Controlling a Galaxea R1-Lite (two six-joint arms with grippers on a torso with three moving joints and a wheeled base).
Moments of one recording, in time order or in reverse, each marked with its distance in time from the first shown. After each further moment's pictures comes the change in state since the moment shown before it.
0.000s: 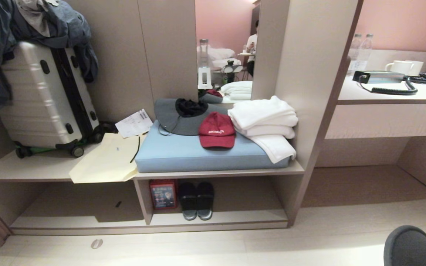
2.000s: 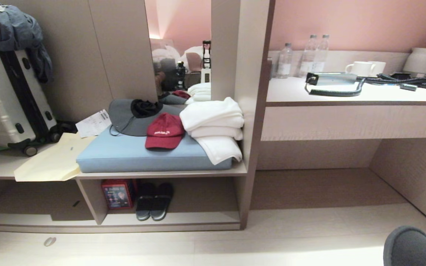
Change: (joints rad) left arm 0.000 0.000 0.000 0.000 0.000 0.001; right arm 0.000 0.002 0.000 -0.001 0.000 -0.005
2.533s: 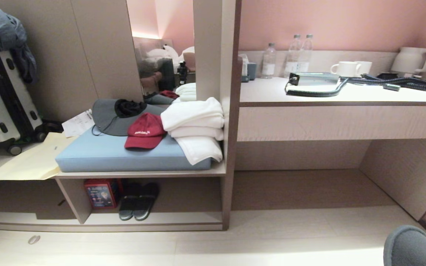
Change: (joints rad) left arm 0.000 0.000 0.000 0.000 0.000 0.000; right arm 0.000 0.000 0.000 0.000 -0.002 0.001
